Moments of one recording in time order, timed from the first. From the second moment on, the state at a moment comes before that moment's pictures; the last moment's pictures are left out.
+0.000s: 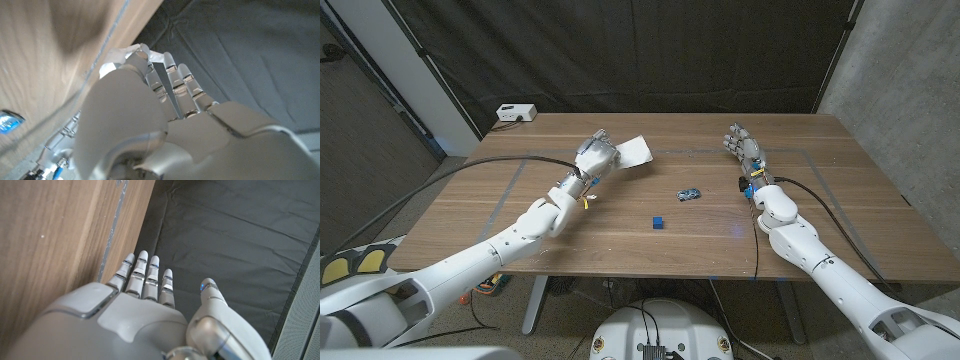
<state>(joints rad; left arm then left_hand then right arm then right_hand) 0.70 0.73 0.83 -1.45 1.11 0.22 0.58 1.30 0.06 0.36 -0.15 0.17 1.21 -0.19 0.47 0.18 1.11 -0.14 0.26 0.26 0.72 -0.07 0.32 0.28 0.20 -0.04 0.78 0.21 -0.88 -0.46 -0.40 -1.36 0.51 0.32 -0.19 0.25 0.09 0.39 -0.12 0.19 0.26 -0.01 0.20 0.18 0.37 0.09 0.26 0.19 0.37 0.05 0.22 0.19 0.10 0.10 0.51 0.20</state>
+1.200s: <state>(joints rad) 0.77 0.43 0.62 -1.34 0.63 0.00 0.94 1.31 0.06 0.34 -0.15 0.18 1.21 -0.19 0.43 0.18 1.12 -0.13 0.26 0.26 0.73 -0.07 0.31 0.30 0.19 -0.04 0.82 0.22 -0.94 -0.52 -0.42 -1.61 0.37 0.15 -0.36 0.69 0.03 0.42 -0.19 0.19 0.64 0.00 0.27 0.18 0.75 0.00 0.34 0.21 0.75 -0.08 0.48 0.31 0.34 0.06 0.71 0.27</state>
